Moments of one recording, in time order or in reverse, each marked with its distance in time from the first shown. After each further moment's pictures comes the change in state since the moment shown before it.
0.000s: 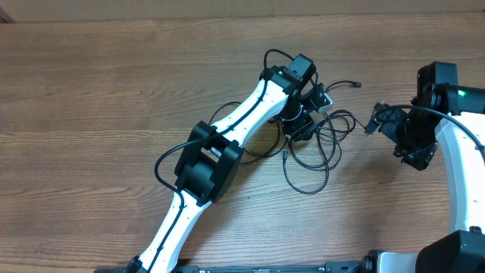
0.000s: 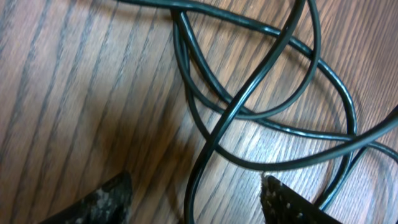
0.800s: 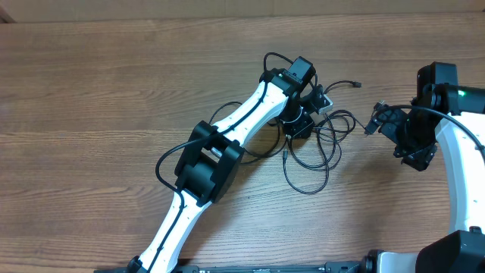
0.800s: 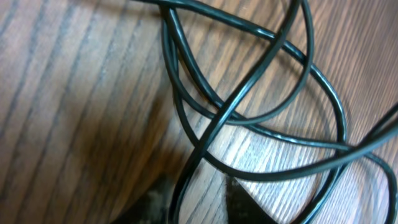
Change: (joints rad) left arm -0.006 0.000 -0.031 0.022 0.037 -0.051; right arm 0.000 0.000 0.000 -0.008 0.000 0.000
